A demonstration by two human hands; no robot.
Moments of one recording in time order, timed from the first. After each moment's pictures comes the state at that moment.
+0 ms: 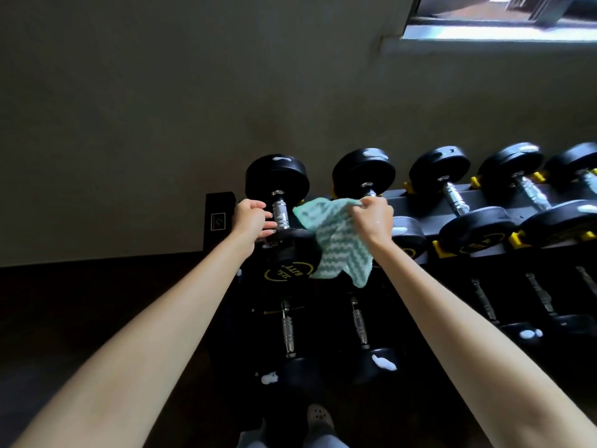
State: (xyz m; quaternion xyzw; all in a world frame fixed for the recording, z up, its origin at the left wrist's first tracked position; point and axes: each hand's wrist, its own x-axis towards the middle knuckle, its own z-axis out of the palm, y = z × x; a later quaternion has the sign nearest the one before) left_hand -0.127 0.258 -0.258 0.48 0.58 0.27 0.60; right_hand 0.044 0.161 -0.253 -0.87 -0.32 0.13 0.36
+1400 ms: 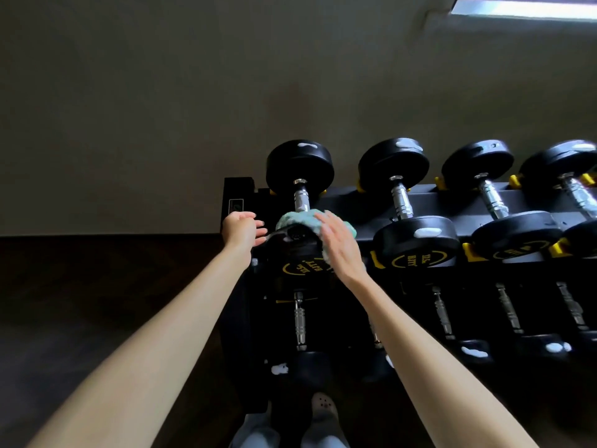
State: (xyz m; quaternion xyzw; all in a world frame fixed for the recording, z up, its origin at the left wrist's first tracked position) left_hand -0.170 0.272 -0.306 0.39 0.65 0.30 0.57; right_hand -0.027 0.168 -0.325 -0.72 -0.46 0.31 0.42
